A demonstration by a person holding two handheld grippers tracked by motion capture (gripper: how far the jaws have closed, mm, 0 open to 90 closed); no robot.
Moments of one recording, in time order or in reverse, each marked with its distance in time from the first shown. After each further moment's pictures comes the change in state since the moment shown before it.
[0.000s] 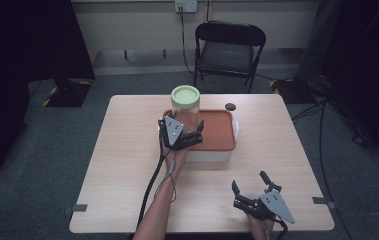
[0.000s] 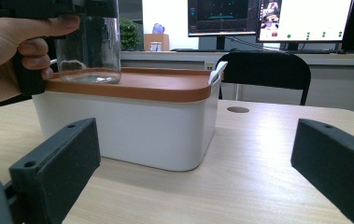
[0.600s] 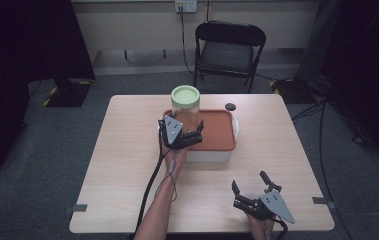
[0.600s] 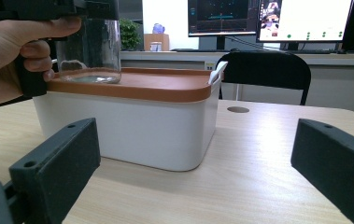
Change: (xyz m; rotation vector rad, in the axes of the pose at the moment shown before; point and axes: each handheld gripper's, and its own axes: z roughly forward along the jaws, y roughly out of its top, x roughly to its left) left arm 0.003 -0.003 0.003 0.014 -0.014 -0.018; right arm 0.000 0.000 0.000 0.000 0.001 -0.001
